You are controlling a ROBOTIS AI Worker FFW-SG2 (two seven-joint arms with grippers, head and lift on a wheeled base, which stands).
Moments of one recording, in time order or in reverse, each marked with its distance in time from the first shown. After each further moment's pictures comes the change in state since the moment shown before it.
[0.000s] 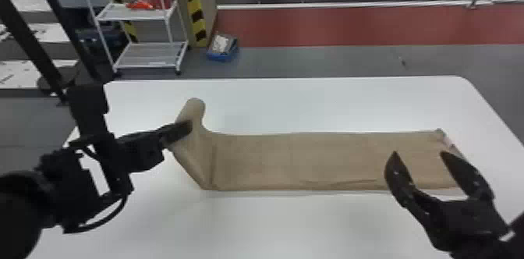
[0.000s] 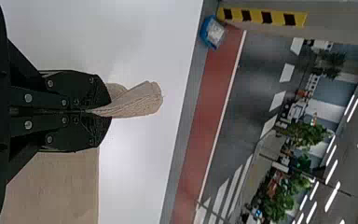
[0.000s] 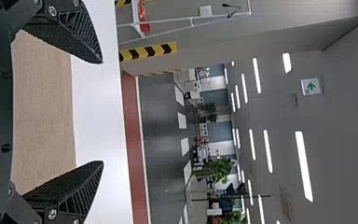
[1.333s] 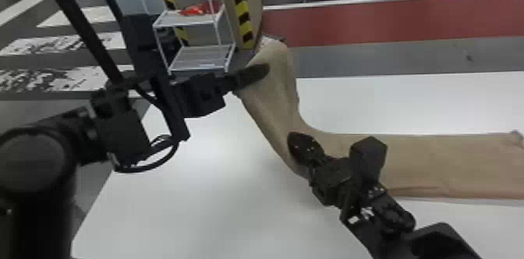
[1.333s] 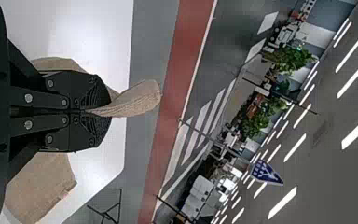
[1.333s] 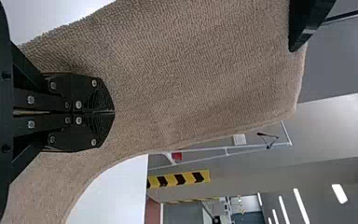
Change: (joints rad) left arm -0.212 0.037 0.032 -0.062 0.342 0.145 0.050; right arm -0.597 0.142 0.468 0.665 0.062 0.013 0.172
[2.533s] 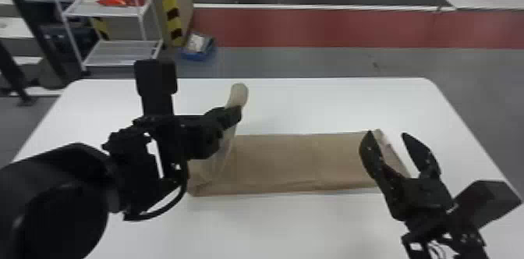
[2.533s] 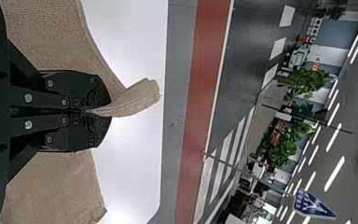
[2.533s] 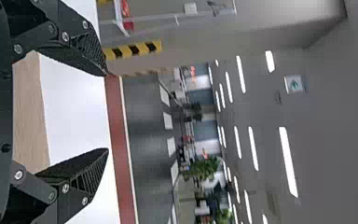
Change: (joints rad) left arm 0.069 -0.153 -0.380 0.035 -0.496 -0.146 0.080; right arm 0.457 -0.073 -0.496 -0.475 -0.066 -0.125 -0.154
